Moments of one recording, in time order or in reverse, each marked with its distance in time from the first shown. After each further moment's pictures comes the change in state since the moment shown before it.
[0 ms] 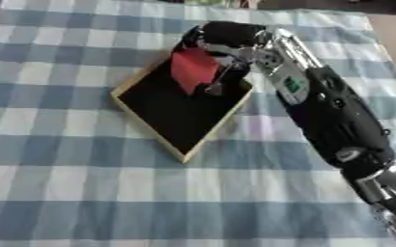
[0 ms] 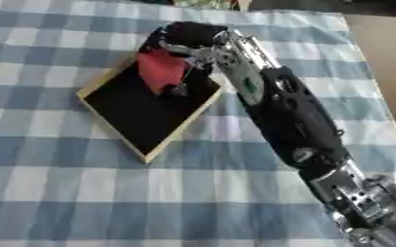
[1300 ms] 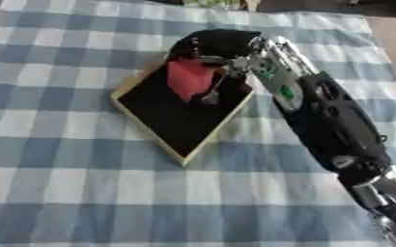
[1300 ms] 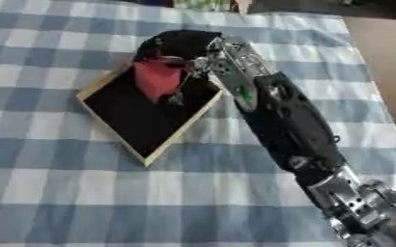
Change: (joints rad) left arm 0.001 -0.008 -0.005 0.000 0.004 0.009 -0.010; right arm 0.009 0.004 -0.007 -0.067 0.085 -0.022 0.010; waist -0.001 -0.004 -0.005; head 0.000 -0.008
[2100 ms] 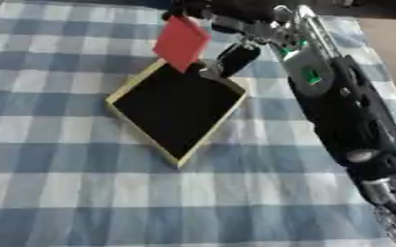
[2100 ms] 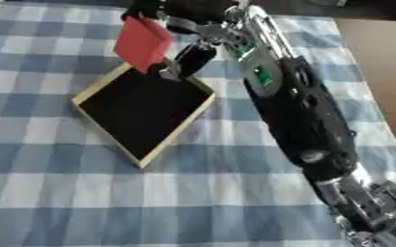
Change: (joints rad) left arm 0.001 0.000 0.000 0.000 0.005 0.000 -0.004; right arm 0.004 -0.035 -0.074 -0.177 -0.200 0.077 0.081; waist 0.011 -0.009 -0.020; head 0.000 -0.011
